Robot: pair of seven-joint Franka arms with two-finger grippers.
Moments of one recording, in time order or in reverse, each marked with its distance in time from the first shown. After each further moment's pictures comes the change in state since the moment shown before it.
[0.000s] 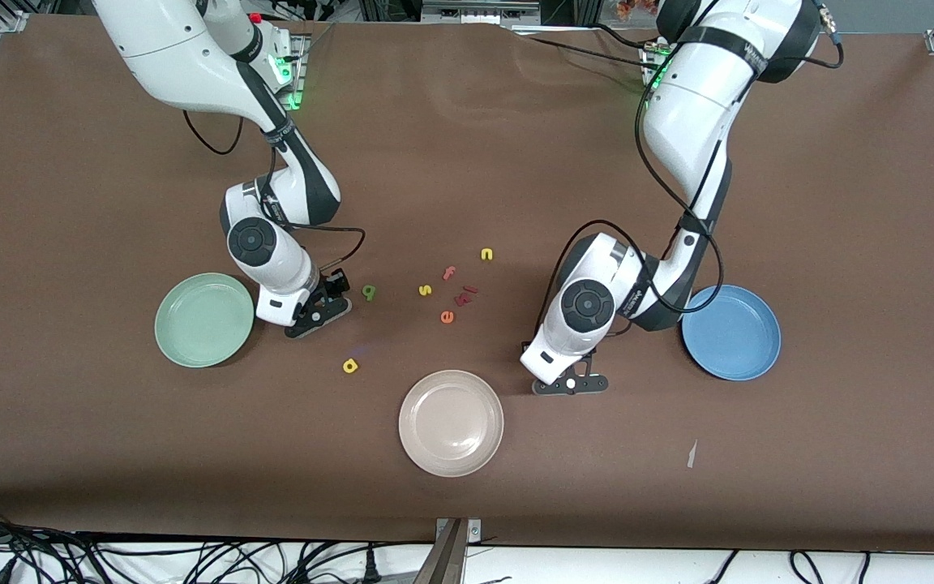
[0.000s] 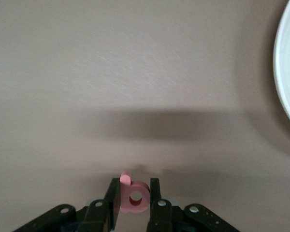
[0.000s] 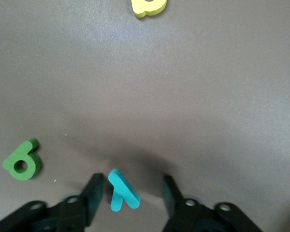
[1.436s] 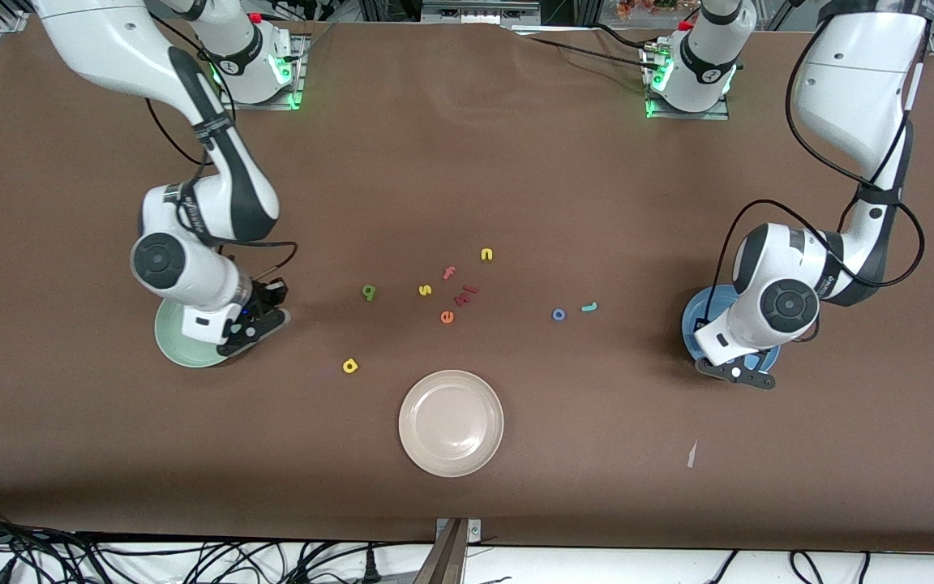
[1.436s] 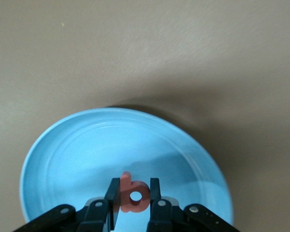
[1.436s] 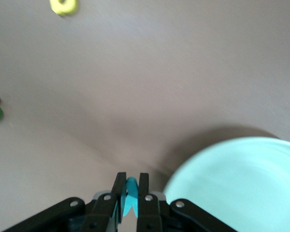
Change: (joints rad) left arm 0.409 -0.289 0.014 -0.600 0.156 0.253 0.628; right arm -0.176 -0.091 -0.016 0.104 0.026 -0.290 -0.255
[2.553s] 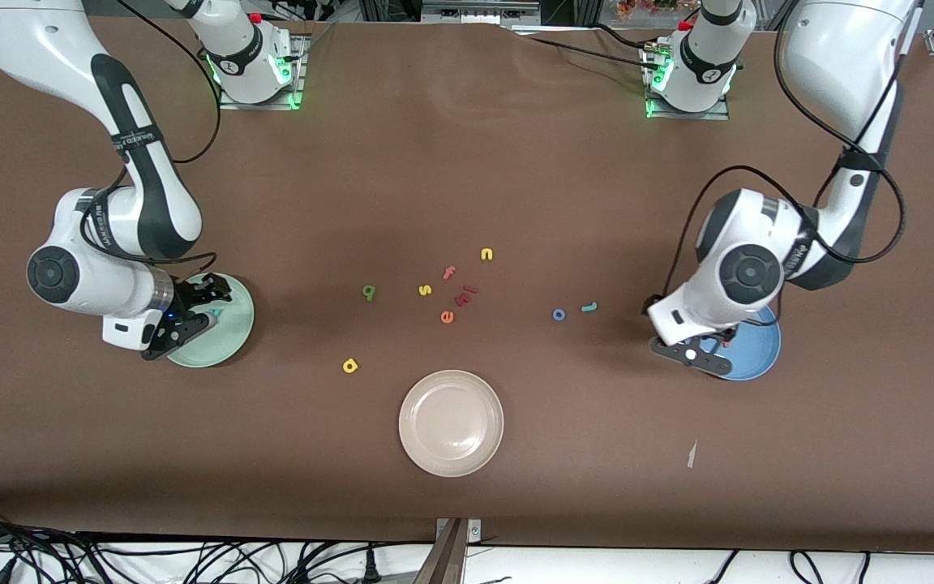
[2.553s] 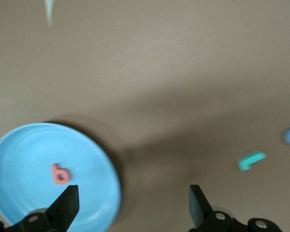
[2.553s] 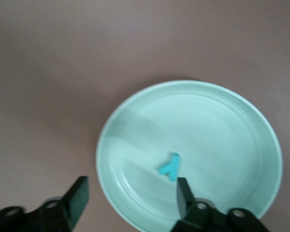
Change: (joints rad) left arm -0.019 -0.100 -0.238 0.112 -0.005 -0.253 -0.181; right arm -0.165 -0.010 0.045 0.028 0.011 -0.095 -0.066
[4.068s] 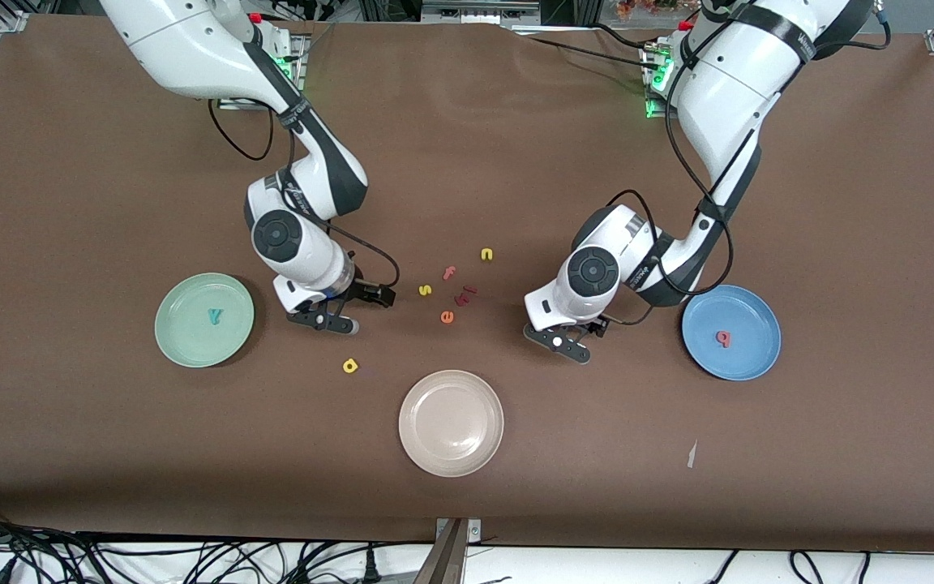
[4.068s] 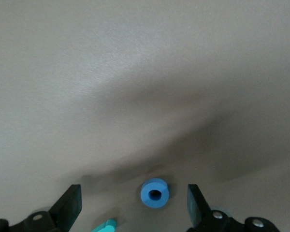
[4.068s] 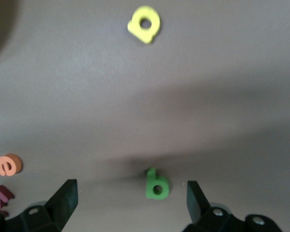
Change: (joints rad) left arm -0.185 0.268 -0.049 0.124 0.041 0.138 -0.088; right arm 0.311 0.118 0.130 -0.003 0.001 0.290 1.167
